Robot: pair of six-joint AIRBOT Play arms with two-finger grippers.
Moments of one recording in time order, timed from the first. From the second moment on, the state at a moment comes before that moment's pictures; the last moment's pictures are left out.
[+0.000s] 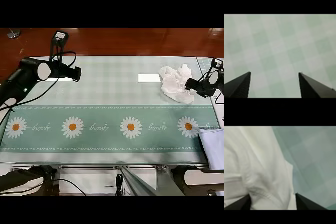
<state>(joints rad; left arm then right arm) -0.28 -1.36 1.21 1.59 -0.71 -1.52 -0.27 -1.56 1.17 -1.63 0.75 1.88</state>
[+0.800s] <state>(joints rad) -0.12 -1.03 1.12 1.37 -1.01 -1.54 -0.20 -1.27 1.57 -0.96 0.97 1.41</state>
